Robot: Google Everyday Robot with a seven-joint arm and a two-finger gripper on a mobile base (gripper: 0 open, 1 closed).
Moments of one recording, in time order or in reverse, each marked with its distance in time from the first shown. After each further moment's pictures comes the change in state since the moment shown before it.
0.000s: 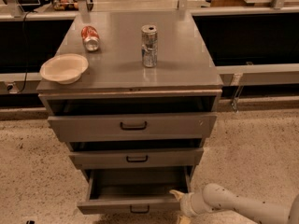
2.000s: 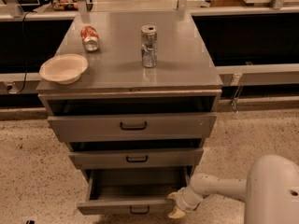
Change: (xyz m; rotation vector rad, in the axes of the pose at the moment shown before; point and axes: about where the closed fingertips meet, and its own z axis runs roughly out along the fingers) arm 0.021 -0.006 0.035 -0.169 0.153 0.036
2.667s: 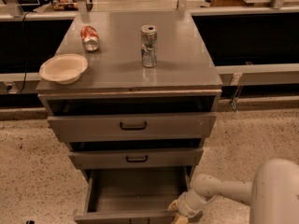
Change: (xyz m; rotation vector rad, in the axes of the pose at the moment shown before) arm -0.004 0.032 -0.007 -0.106 -0.042 0.013
